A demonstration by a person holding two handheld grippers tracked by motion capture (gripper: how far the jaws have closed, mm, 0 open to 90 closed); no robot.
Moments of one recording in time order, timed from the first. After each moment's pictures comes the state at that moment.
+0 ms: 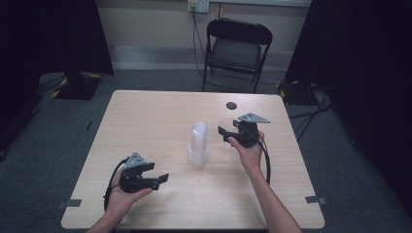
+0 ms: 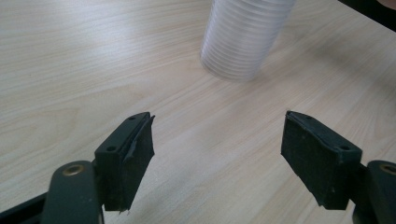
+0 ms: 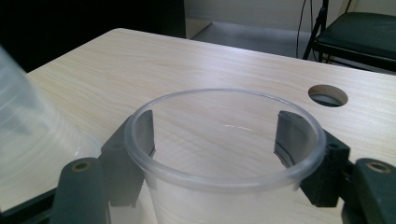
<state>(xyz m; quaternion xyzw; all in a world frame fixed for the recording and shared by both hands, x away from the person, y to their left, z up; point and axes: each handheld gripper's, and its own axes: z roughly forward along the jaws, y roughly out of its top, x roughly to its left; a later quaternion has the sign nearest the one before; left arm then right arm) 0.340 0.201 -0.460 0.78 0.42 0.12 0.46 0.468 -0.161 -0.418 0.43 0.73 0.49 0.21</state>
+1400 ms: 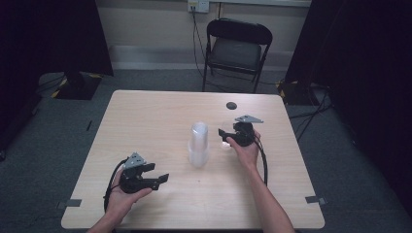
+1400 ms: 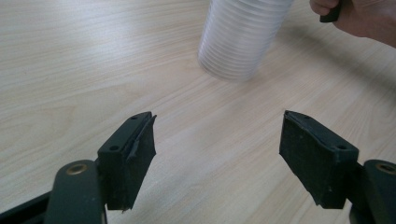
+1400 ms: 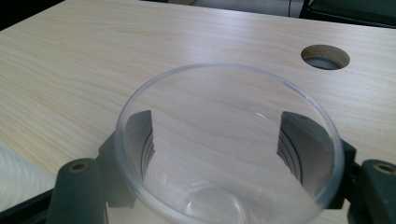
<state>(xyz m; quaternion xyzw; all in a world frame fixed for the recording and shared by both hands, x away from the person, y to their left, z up) 0.339 0.201 -0.460 0.77 0.42 0.11 0.46 0.501 -0.163 -0.463 0.46 0.74 0.45 0.21</state>
